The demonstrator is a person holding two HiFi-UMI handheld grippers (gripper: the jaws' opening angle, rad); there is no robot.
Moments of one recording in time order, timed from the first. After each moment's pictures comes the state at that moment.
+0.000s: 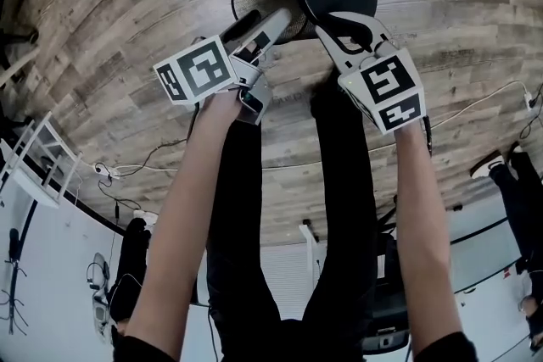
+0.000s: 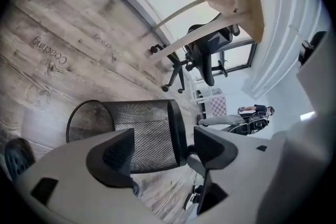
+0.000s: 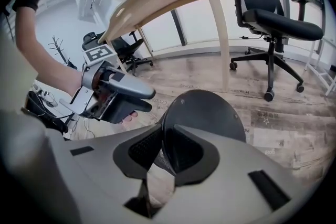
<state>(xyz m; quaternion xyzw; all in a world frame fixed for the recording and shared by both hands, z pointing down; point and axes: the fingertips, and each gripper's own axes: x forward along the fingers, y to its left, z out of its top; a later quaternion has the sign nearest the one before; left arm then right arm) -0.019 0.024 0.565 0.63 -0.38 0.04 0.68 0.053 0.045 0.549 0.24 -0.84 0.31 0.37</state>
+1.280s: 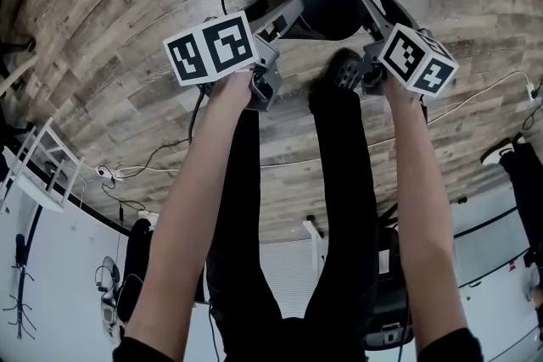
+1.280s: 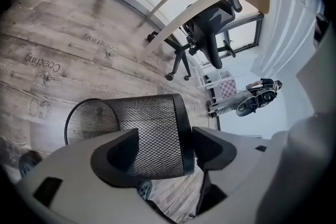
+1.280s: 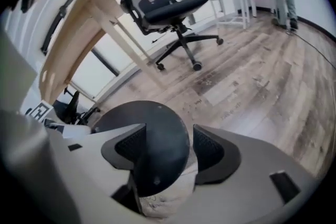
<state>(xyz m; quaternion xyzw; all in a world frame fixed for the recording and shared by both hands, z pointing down) 0.015 0.015 0.583 0.63 -0.38 0.14 0.66 0.178 0.004 0.604 0.53 -0.64 0.51 0.20</state>
